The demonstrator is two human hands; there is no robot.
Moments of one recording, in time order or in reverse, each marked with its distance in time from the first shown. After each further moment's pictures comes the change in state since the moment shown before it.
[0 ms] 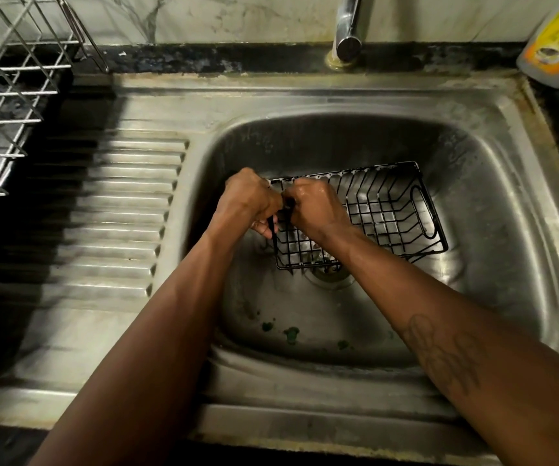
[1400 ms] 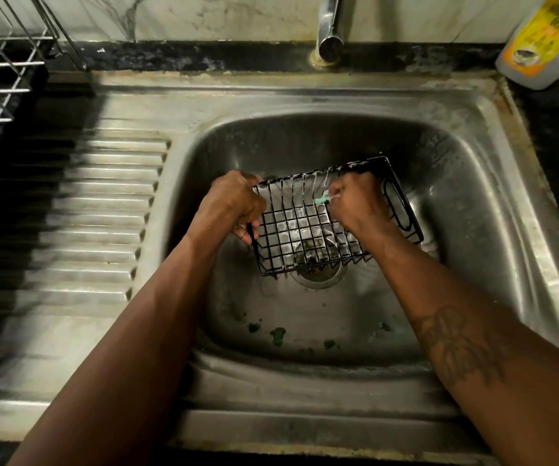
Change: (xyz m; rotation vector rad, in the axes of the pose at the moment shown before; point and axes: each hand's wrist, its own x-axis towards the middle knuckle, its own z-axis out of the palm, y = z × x) left_hand -0.025 0.002 -0.004 -0.041 0.054 0.114; right_hand -0.021 0.067 -0.034 0.061 0.063 0.399
